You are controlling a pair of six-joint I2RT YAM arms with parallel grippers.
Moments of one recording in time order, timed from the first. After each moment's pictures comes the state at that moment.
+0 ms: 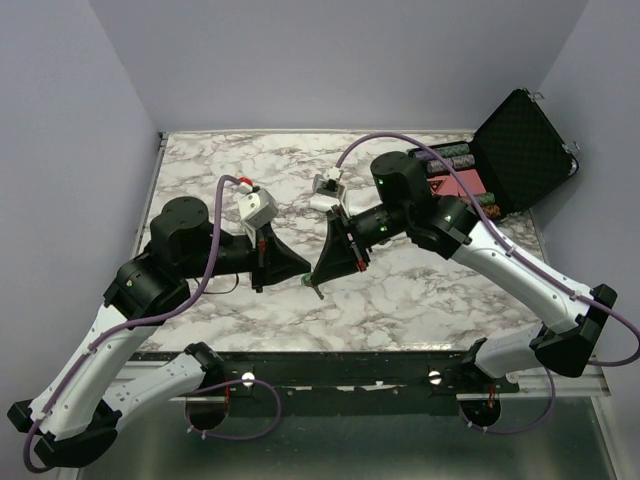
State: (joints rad) left arm -0.70 0.83 1.24 -0.62 0.66 -0.25; right arm 0.88 1.39 1.50 -0.54 -0.97 0.32
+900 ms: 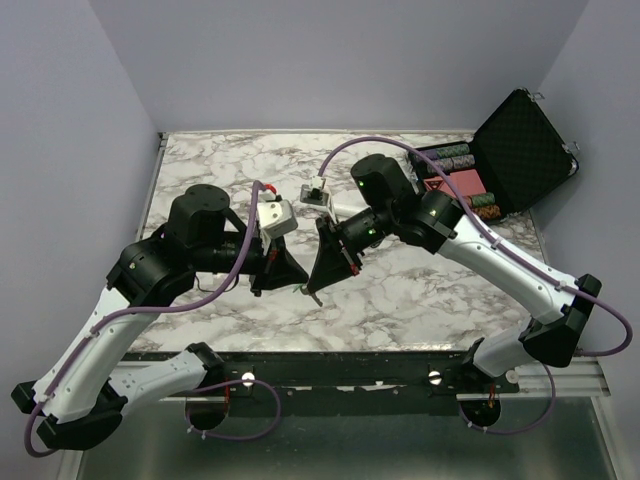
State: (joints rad) left arm -0.73 0.95 1.39 -0.92 0.68 0.00; right arm 0.92 1.48 1.59 -0.70 -0.97 0.26
